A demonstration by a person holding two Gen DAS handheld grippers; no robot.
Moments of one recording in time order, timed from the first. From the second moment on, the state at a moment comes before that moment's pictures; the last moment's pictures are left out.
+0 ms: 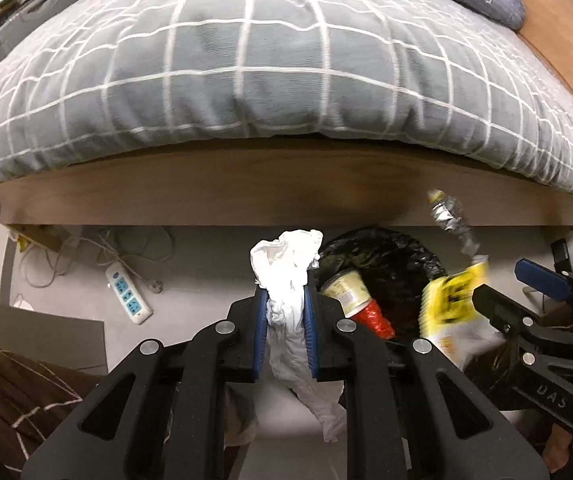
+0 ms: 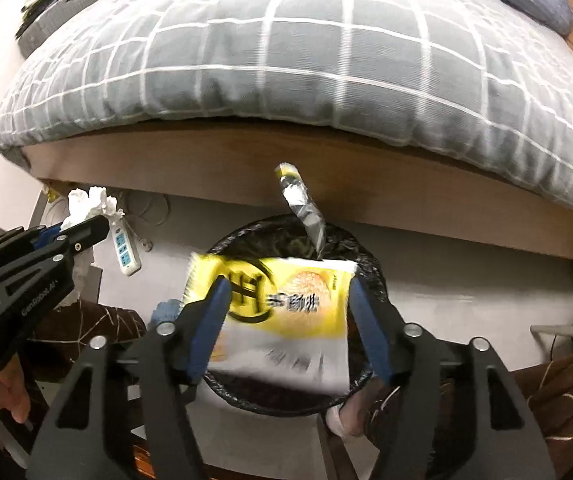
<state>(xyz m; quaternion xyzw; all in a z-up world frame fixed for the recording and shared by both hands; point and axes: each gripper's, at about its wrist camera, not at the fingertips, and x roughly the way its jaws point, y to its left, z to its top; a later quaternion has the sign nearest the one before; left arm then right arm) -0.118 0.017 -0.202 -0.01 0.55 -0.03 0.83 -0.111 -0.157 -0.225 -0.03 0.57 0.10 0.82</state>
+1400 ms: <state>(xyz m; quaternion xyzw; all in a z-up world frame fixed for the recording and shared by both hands) -0.119 -0.065 -0.184 0.04 0.52 -0.05 0.85 -0.119 -0.245 -0.191 0.00 0.49 0.00 0.87</state>
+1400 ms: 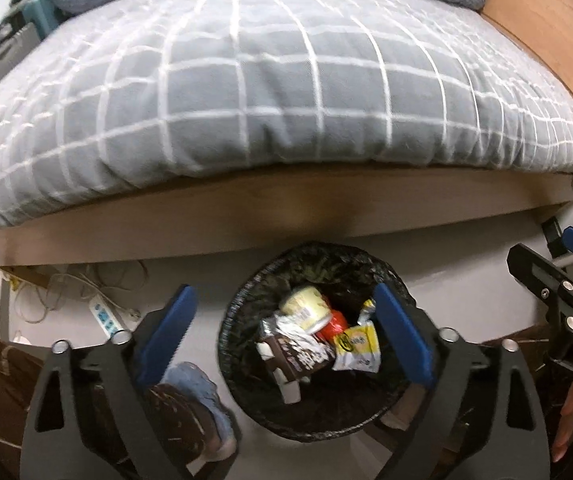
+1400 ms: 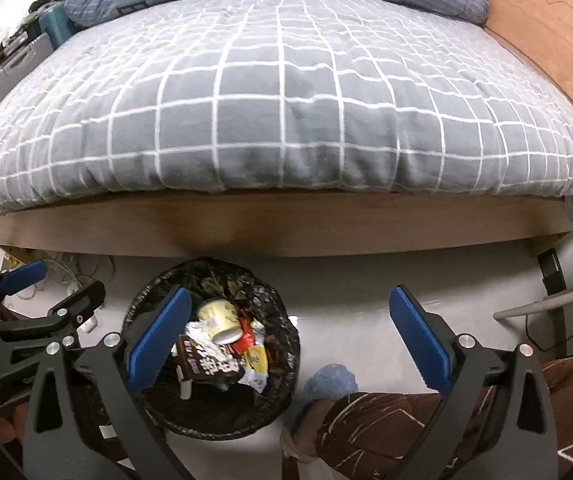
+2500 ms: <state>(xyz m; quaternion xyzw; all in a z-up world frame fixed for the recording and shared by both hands) -0.182 -0.031 -0.027 0.02 0.43 -0.03 0.90 -0.178 -0.216 -0.045 -0.01 0.39 0.02 0.92</state>
